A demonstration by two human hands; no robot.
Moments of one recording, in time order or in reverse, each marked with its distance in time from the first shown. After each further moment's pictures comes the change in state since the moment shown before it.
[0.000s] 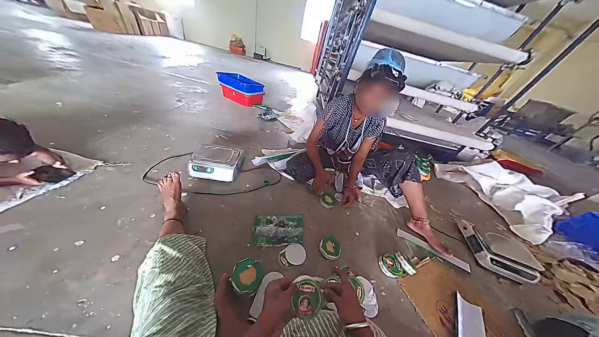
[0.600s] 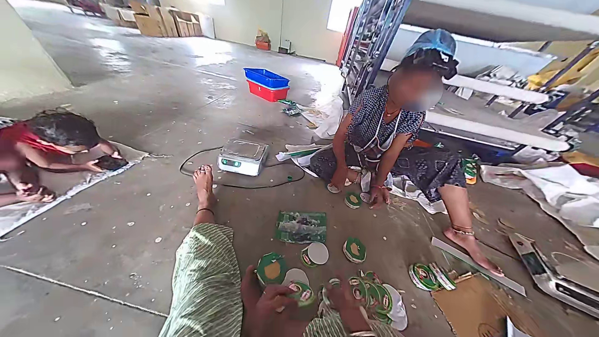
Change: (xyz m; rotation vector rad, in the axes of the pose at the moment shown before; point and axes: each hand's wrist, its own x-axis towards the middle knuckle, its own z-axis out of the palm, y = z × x) left_hand -0.025 -0.059 -0.062 0.337 0.411 1.027; right_hand -0.008 -0.020 0.058 0.005 -0.115 0.125
